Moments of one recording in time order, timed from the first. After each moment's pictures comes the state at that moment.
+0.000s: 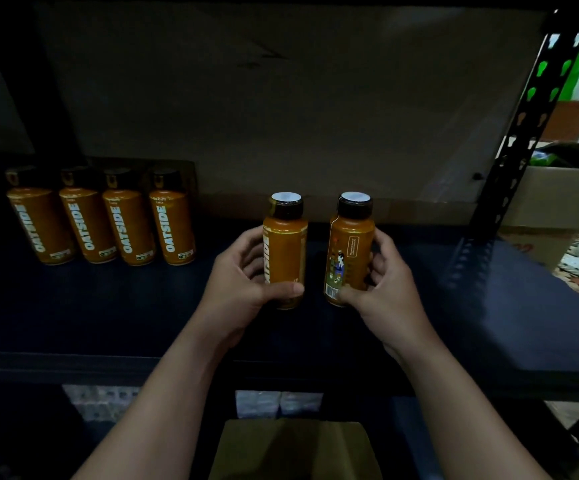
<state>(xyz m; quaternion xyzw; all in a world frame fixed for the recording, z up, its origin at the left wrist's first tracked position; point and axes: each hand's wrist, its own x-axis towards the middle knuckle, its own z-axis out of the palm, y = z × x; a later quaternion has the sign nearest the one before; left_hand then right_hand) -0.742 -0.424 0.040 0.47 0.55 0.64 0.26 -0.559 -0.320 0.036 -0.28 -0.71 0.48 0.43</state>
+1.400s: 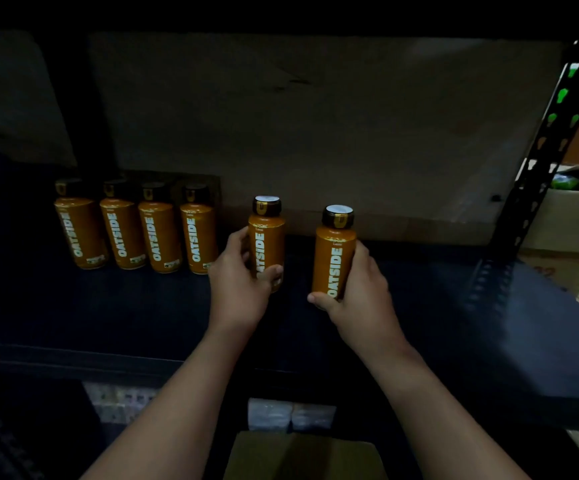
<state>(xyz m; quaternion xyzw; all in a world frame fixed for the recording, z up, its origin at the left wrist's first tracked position) -0.758 -0.423 0.047 0.38 0.70 0.60 0.01 -0.603 -0.347 0.054 -0.39 -0.82 0.26 0.34</state>
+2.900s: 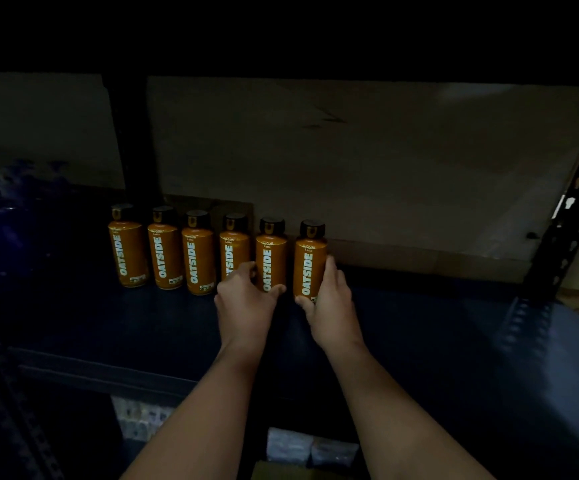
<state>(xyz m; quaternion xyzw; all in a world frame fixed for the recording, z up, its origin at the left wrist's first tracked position) -0.798 -0.420 0.043 0.28 0.79 0.53 -0.09 -0.701 -0.336 0.045 -0.38 -0.83 0.27 0.31</state>
